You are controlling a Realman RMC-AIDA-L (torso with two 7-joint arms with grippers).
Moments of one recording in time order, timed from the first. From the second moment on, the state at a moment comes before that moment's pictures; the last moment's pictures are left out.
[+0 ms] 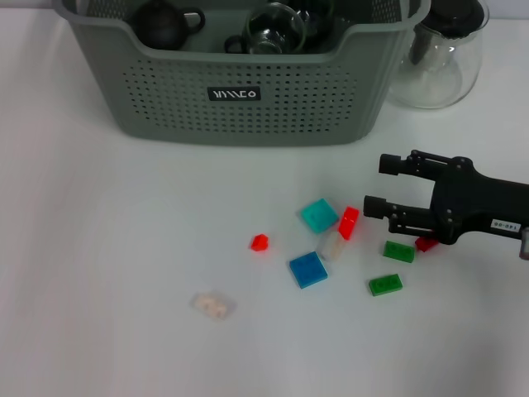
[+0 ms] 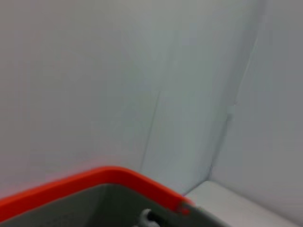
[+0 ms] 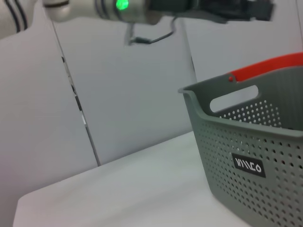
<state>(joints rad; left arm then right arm) -0.77 -2.07 0.84 1.12 2.04 1.35 -2.11 0.43 2.08 -0.75 -0.54 -1.86 -1.62 1.19</state>
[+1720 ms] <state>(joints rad) -0.28 -2.17 0.44 0.51 2.30 1.58 -0.60 0.43 2.09 -0.75 -0.54 -1.87 -1.62 1.23</state>
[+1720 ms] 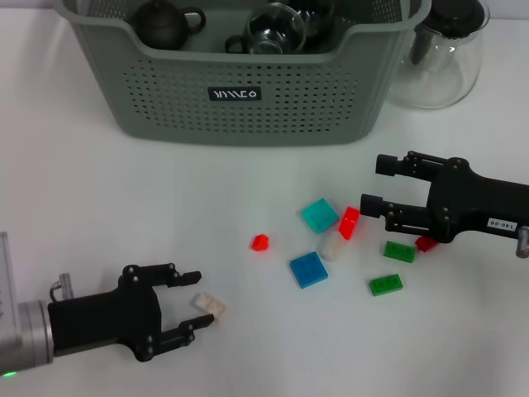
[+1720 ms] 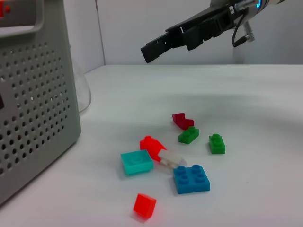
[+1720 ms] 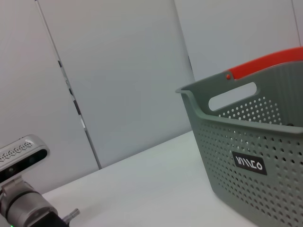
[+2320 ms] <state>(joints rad) -0.31 -2.18 0.43 0.44 2.28 1.51 -0.52 0.43 2.09 -0.75 -0.54 -1.87 -1.62 1.24</state>
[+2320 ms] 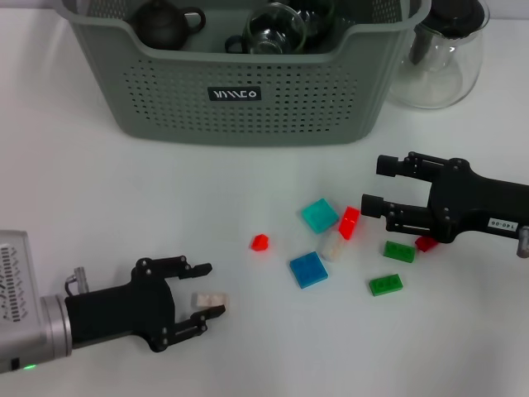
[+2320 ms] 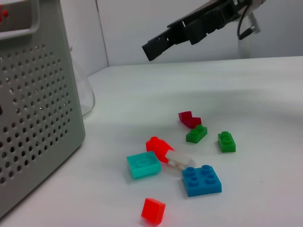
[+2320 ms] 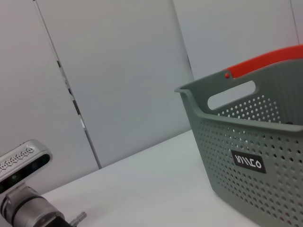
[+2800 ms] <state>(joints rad) -0.31 -2.18 0.43 0.44 2.29 1.51 -0.52 0.43 2.09 -0.75 -0.54 -1.87 -1.62 1.24</state>
